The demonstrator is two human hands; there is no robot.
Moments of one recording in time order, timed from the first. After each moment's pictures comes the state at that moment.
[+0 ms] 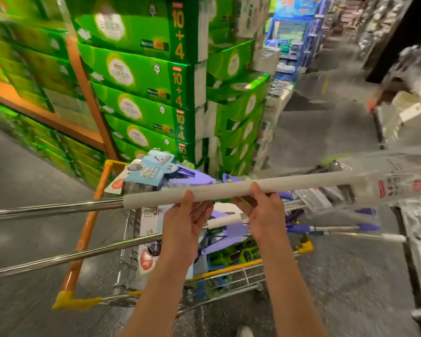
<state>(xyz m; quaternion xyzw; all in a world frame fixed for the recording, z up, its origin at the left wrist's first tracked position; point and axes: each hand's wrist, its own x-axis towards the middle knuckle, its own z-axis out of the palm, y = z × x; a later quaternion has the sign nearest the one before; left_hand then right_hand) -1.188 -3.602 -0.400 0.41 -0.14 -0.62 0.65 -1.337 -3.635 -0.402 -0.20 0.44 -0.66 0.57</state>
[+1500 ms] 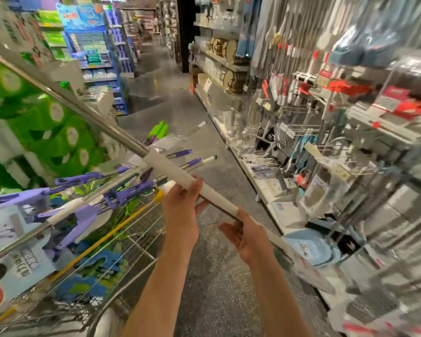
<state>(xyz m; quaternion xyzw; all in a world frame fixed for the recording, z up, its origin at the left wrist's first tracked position) -1.457 -3.297 -0.380 0.32 -0.43 -0.72 0.44 -1.542 -3.202 -0.422 0.13 0.50 -0.76 0.39</state>
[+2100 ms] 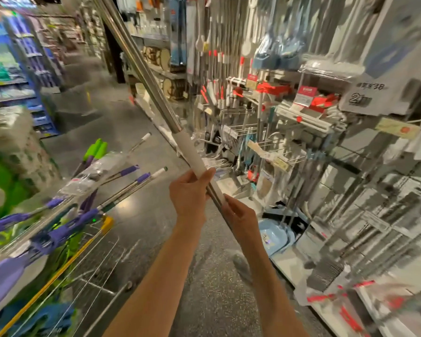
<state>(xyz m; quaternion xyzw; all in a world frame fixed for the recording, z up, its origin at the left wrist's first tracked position) -1.573 -3.254 -0.353 0.28 -0.54 -0.71 0.36 -1.622 -3.150 -0.436 -0.19 0.72 -0.66 0.12</state>
